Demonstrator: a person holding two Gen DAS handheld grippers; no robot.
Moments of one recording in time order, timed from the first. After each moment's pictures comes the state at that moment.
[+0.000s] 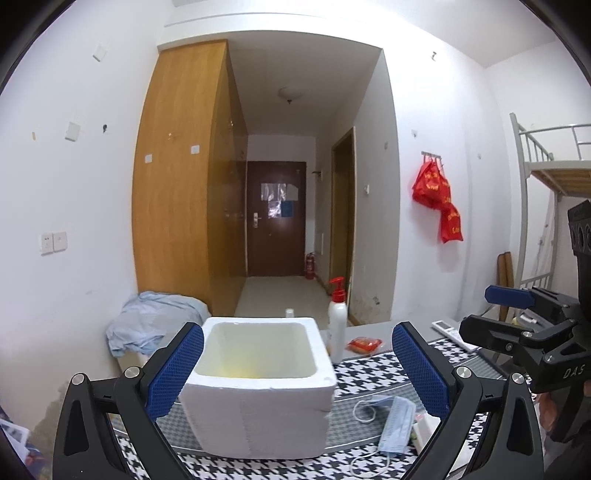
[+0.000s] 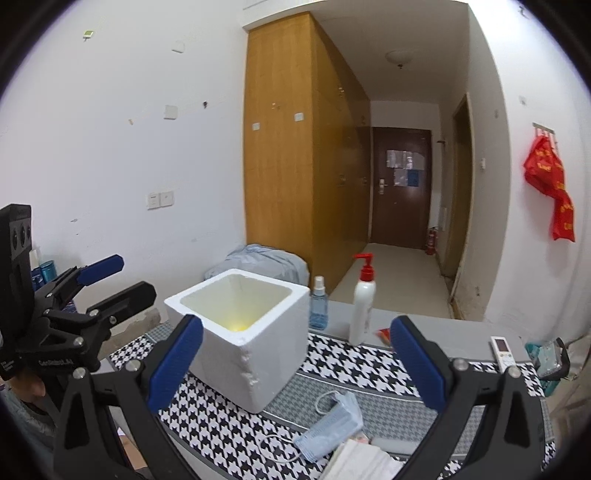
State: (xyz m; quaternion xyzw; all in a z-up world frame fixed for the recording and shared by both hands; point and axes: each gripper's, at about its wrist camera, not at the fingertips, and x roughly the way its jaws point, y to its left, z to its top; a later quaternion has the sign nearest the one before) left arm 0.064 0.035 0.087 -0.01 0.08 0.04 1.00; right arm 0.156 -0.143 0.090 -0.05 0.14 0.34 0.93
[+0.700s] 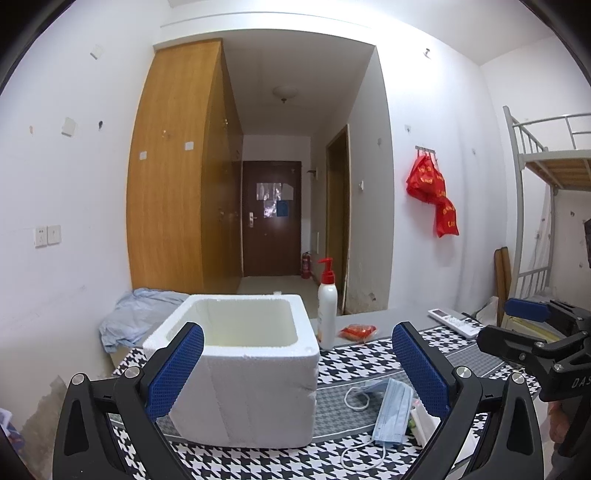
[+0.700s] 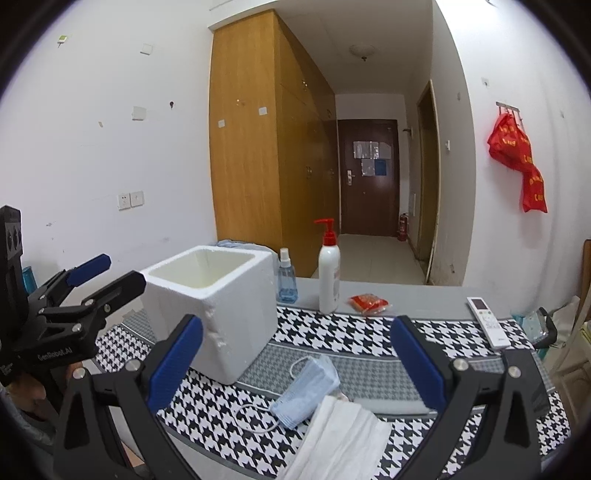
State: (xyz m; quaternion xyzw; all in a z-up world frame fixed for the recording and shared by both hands) left arm 0.068 0.020 0.042 -0.01 0.08 0.04 1.00; right arm 0.149 -0.177 0.039 -0.03 0.15 0.28 0.95
